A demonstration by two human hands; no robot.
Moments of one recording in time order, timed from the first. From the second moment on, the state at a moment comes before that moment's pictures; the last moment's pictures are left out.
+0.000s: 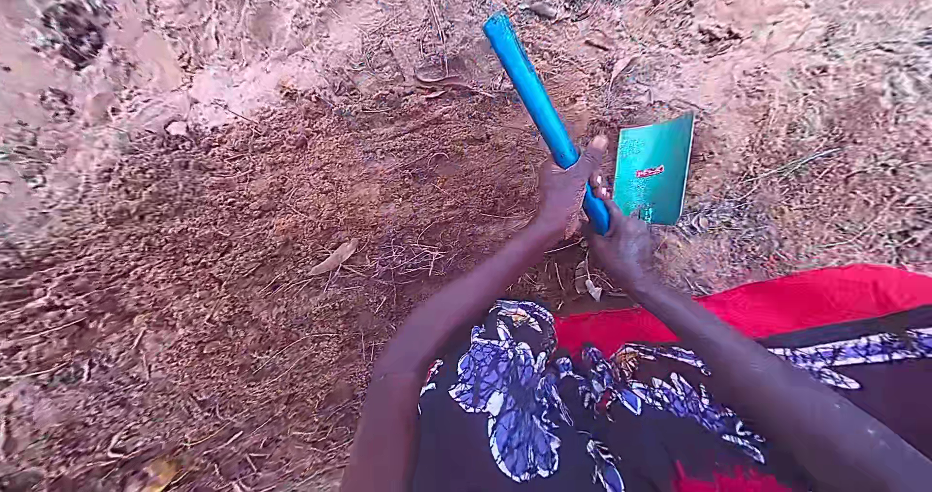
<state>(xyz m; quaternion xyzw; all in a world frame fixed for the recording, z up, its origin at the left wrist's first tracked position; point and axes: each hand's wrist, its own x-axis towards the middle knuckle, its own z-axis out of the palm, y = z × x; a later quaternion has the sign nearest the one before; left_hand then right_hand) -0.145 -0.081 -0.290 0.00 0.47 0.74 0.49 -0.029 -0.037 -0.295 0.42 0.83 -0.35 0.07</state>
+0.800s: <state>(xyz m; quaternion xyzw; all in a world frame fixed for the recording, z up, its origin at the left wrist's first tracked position) -0.167 -0.240 -0.234 -0.11 0.62 0.75 0.19 -0.081 -0.168 -0.272 0.18 0.79 -0.57 0.14</state>
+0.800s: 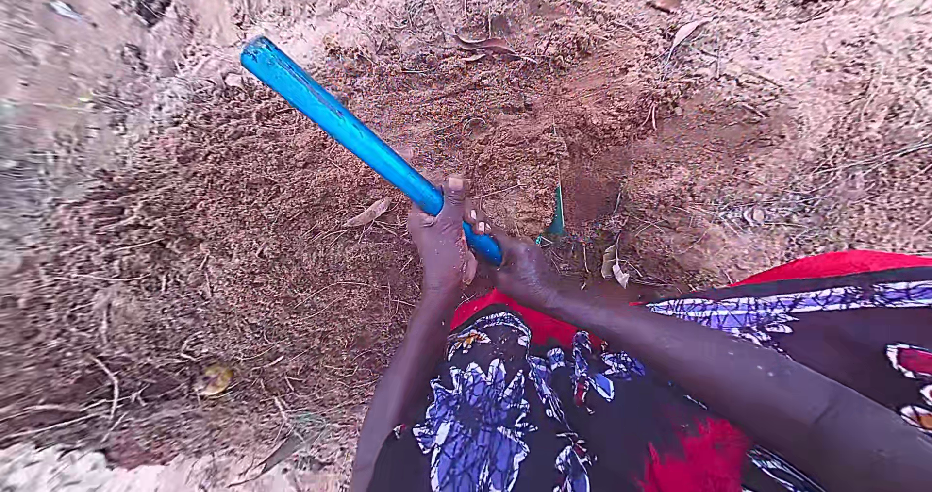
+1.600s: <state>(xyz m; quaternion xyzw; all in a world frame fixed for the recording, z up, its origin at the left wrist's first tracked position) -0.228 -0.148 -0.247 -0.04 0.44 0.84 0.30 -0.130 -0.044 -0.265 0.18 0.93 -0.30 0.05</state>
